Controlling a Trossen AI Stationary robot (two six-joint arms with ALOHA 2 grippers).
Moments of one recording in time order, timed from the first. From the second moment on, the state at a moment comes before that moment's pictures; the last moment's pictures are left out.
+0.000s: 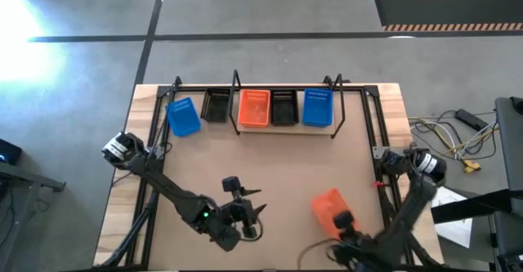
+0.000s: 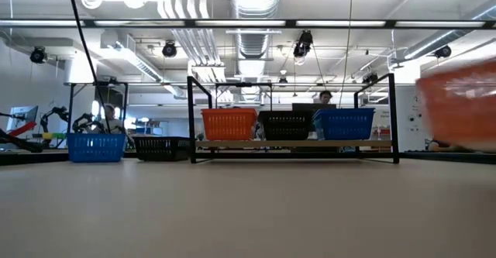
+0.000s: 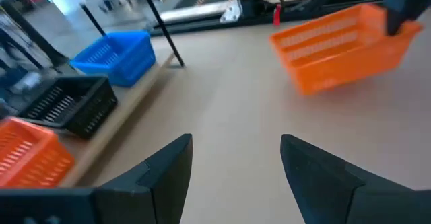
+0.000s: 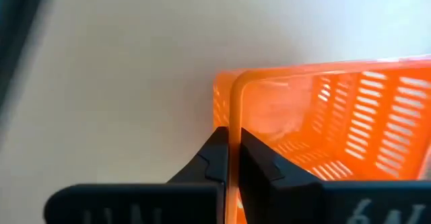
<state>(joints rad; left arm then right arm) -0.65 1.76 1.28 -0.27 -0.99 -0.41 1.02 1.91 1.43 -1.16 0.32 0.56</state>
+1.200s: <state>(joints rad) -0.59 1.68 1.23 -0.57 -0.64 0.38 0.50 1.89 1.43 -0.60 0.23 -0.31</state>
